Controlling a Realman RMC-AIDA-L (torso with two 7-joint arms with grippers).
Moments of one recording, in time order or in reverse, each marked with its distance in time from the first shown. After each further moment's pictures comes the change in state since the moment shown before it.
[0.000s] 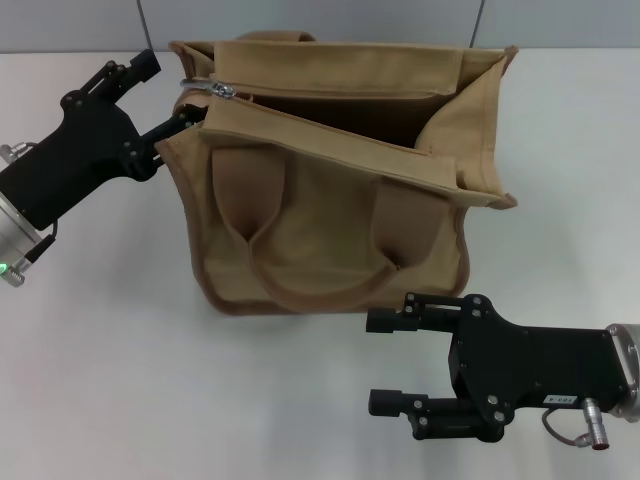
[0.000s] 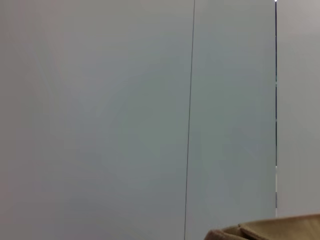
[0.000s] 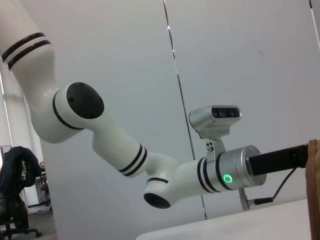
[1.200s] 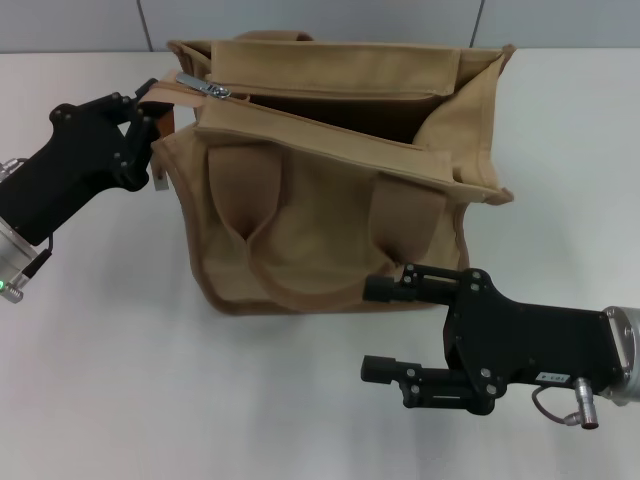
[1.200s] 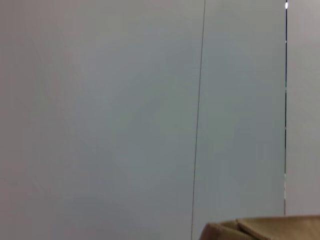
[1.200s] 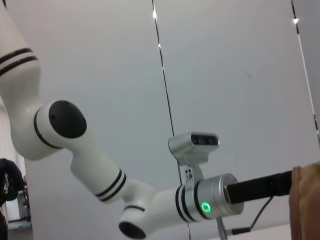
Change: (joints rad) left arm 0.032 0.001 0.020 -0.049 -0.062 0.015 0.042; right arm 0.018 0.002 -0.001 0.038 0.069 0.009 -0.048
